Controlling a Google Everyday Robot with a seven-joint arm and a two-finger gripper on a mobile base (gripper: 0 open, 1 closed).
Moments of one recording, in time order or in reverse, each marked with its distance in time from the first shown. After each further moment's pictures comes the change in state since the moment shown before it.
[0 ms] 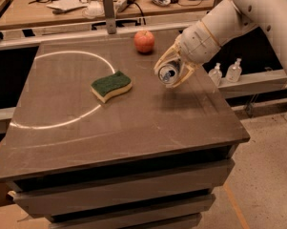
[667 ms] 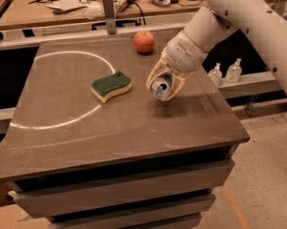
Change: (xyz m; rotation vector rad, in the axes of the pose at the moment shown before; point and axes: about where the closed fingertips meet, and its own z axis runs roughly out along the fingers) arm -0.026 0.012 0.032 -0.171 -0.014 -0.018
